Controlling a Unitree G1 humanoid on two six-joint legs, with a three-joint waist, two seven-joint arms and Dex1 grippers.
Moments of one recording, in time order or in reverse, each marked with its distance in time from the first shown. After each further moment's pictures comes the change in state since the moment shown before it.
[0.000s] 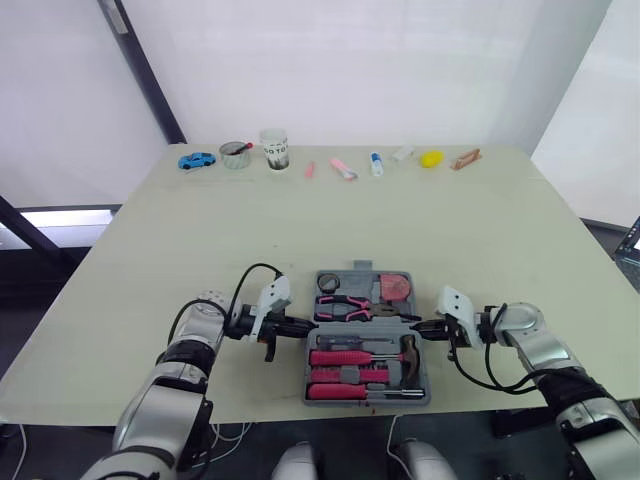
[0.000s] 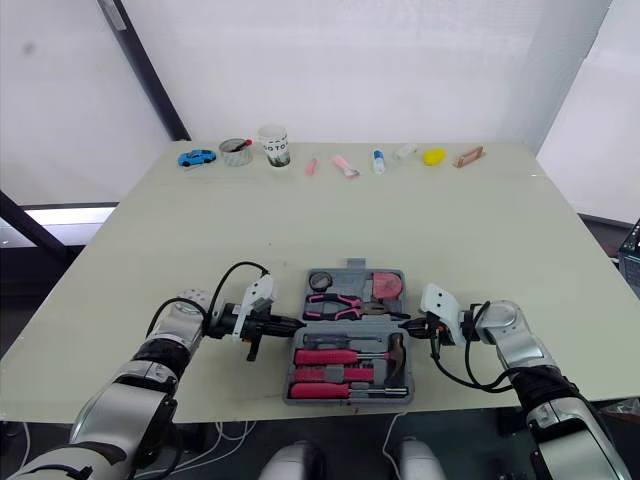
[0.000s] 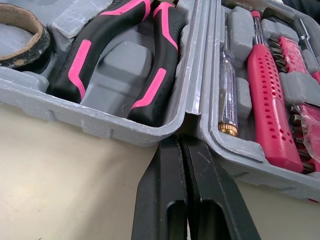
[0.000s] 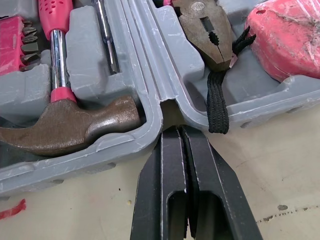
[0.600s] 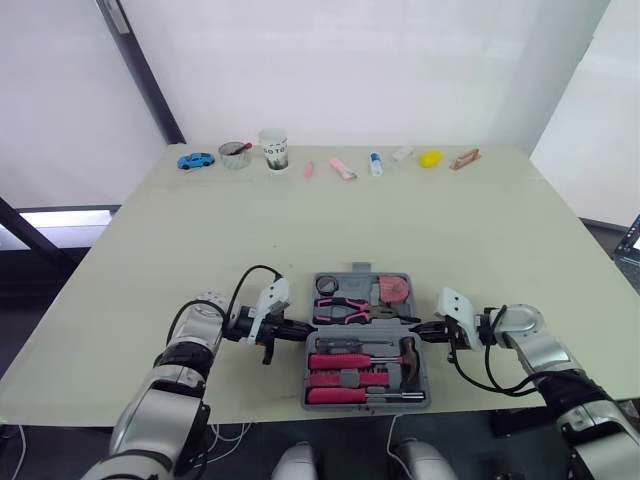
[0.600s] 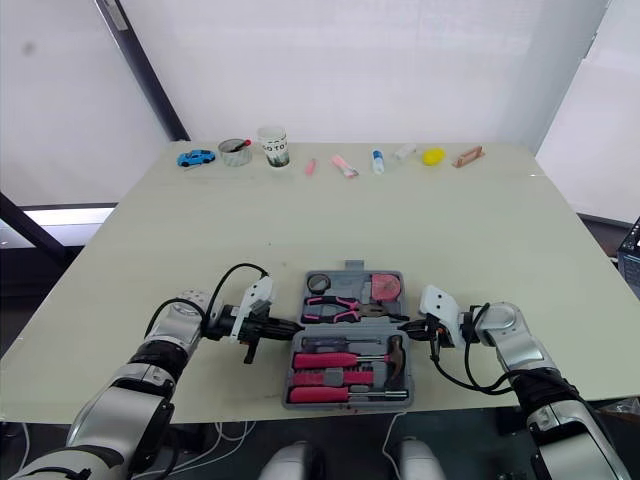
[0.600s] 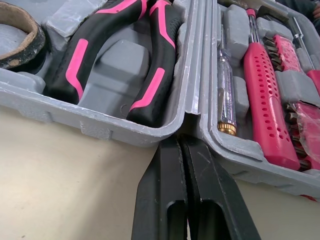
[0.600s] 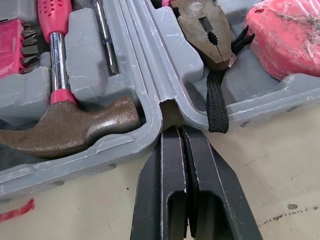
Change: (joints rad) left arm 0.020 0.011 0.001 -0.043 -0.001 0.039 -0.020; right arm 0.013 0.002 0.000 -0.014 0.004 0.000 0.000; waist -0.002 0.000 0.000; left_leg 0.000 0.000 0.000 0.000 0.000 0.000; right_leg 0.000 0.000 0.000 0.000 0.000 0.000
